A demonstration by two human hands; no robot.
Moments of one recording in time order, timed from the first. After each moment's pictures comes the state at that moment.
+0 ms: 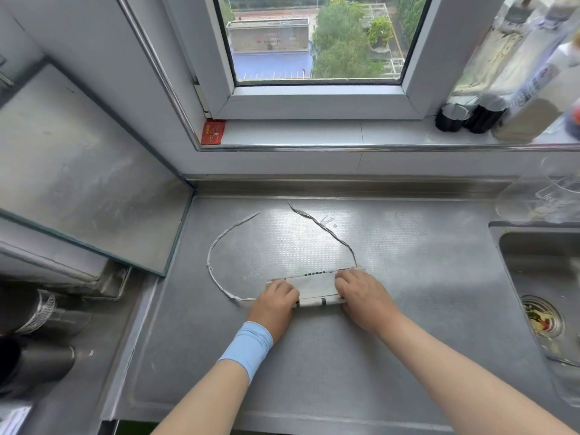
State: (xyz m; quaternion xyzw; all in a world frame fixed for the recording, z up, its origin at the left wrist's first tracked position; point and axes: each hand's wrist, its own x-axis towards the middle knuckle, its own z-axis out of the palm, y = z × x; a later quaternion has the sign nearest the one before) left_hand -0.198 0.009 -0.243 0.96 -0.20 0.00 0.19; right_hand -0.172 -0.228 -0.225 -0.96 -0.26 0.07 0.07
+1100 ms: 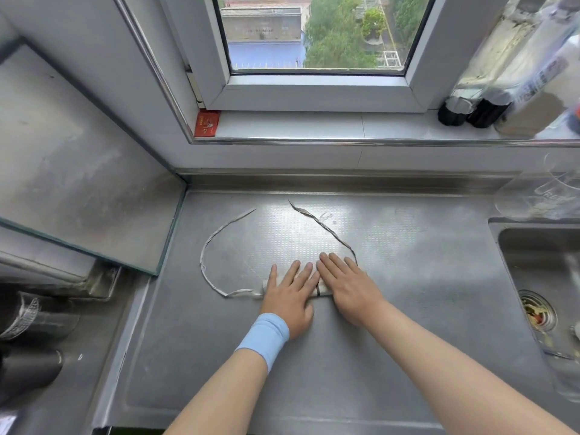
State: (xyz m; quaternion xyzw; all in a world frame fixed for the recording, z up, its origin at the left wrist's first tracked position) left_hand -0.184 -0.020 -0.239 0.97 -0.19 -0.17 0.02; right_hand -0.155 -0.205 -0.228 -0.95 -0.26 0.19 0.01
